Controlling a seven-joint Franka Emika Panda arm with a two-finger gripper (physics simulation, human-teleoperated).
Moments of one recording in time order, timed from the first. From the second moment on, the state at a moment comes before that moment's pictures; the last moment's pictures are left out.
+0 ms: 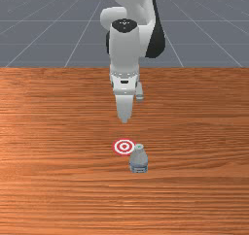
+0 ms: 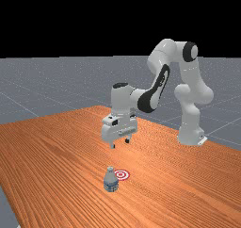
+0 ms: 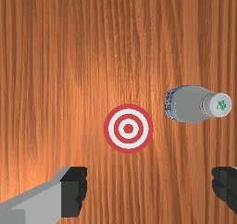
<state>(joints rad) 0.00 0.39 0.00 -1.96 0.00 2.36 -0.79</state>
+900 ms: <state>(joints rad) 0.01 0.29 -0.01 -1.89 -0.05 2.16 -0.75</state>
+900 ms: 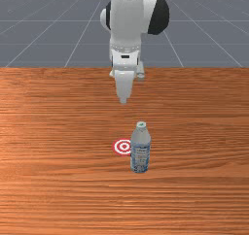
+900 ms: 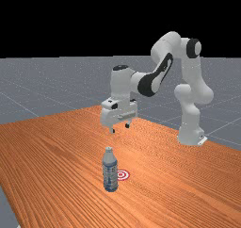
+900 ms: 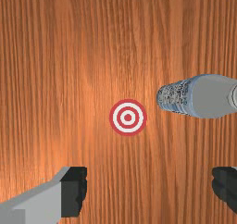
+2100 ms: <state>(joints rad) 0.00 0.48 -0.01 -1.60 -0.03 2.02 -0.78</state>
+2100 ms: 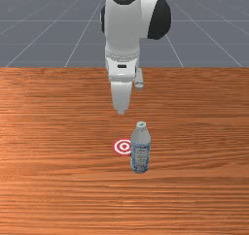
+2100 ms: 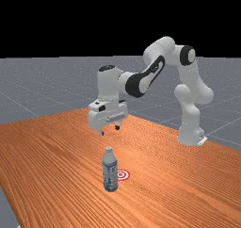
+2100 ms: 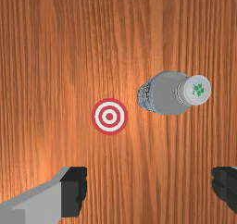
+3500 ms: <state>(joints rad) 0.04 0.60 0.01 -1.53 -0.04 2.13 -0.80</state>
